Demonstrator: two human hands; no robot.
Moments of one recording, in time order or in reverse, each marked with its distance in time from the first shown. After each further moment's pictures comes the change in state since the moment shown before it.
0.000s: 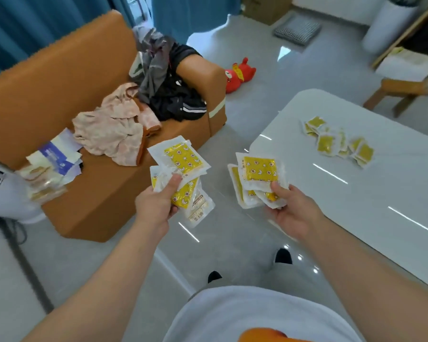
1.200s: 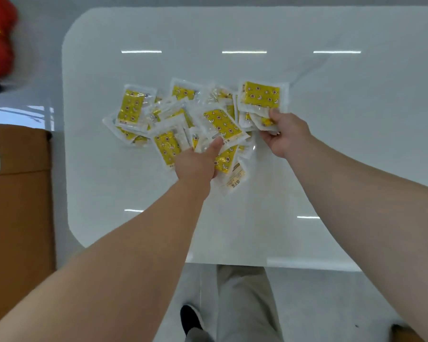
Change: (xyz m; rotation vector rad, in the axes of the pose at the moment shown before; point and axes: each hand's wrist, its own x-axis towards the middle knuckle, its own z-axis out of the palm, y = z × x) left_hand 0.196 -0.279 0.786 0.889 -0.311 -0.297; right_hand 0.464 -0.397 -0.475 0.522 0.723 -0.045
